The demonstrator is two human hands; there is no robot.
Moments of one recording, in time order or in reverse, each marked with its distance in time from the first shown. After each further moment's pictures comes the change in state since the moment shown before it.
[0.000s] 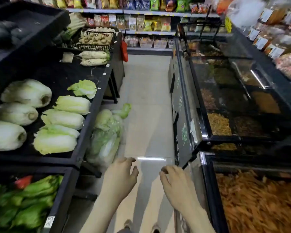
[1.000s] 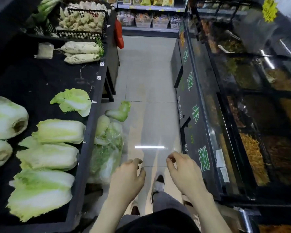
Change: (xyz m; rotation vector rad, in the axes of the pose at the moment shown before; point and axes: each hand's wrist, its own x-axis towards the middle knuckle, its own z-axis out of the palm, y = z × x) left_hand 0.304 -0.057 -0.037 -0.117 -0.204 -0.005; right_hand 0.331 -0.067 -0.002 -0.053 -0.084 0.154
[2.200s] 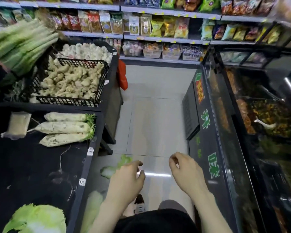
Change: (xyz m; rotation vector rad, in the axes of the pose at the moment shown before) left_hand 0.599 0.089 -0.217 -0.019 0.020 -0.037; right_hand 0.637 -0.078 -0.142 0.048 0.003 -0.018
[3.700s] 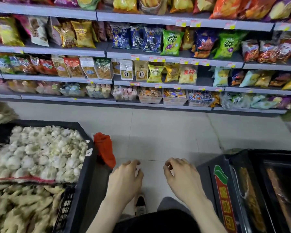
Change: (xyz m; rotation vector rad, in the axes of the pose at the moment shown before) left_hand 0.776 0.156 -0.240 0.091 0.038 -0.015; right_hand 0.786 -0.092 -0.165 -0.196 0.033 -0.102
